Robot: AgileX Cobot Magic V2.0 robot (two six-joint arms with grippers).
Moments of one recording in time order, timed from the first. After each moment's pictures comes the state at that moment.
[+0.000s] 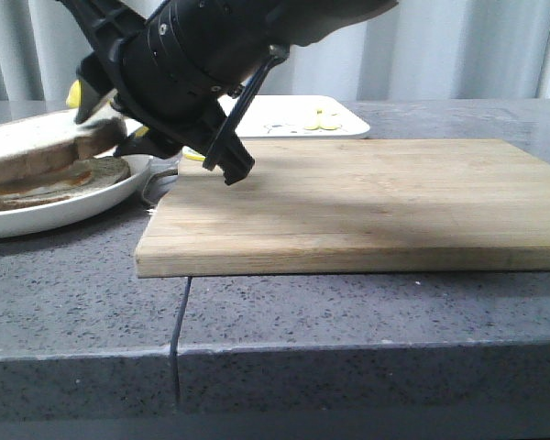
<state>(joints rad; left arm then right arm) -0.05 0.71 -0.87 -0.26 0.98 -0.04 0.84 1.84 -1.25 1.83 0.02 -0.71</state>
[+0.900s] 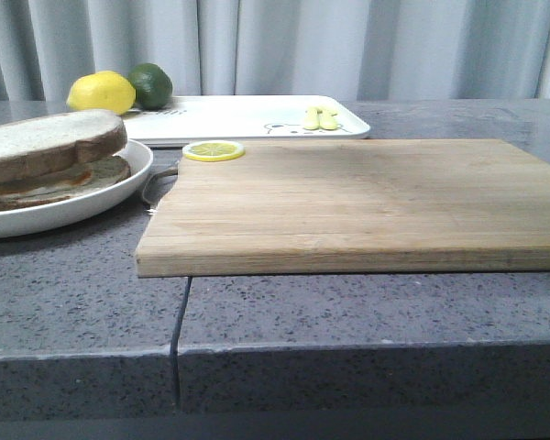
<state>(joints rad) -0.05 0.71 -0.87 -0.26 0.98 -0.04 0.65 1.55 -1.24 1.50 0.04 -0.77</state>
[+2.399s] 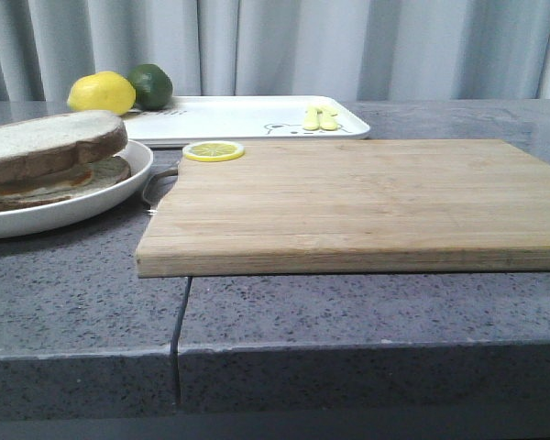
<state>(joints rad) -0.05 0.71 -0.87 -0.26 0.98 -0.04 0.07 0.53 -0.60 0.40 0.25 -0.28</state>
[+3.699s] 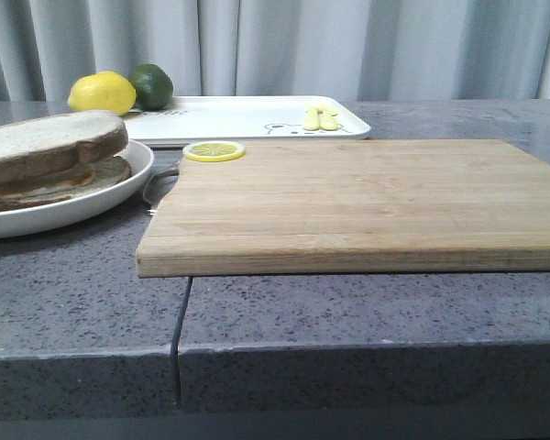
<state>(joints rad) 0.00 0.77 -0.87 -0.12 0.92 -0.17 0.07 0.53 -0.60 0.40 0.21 -0.28</state>
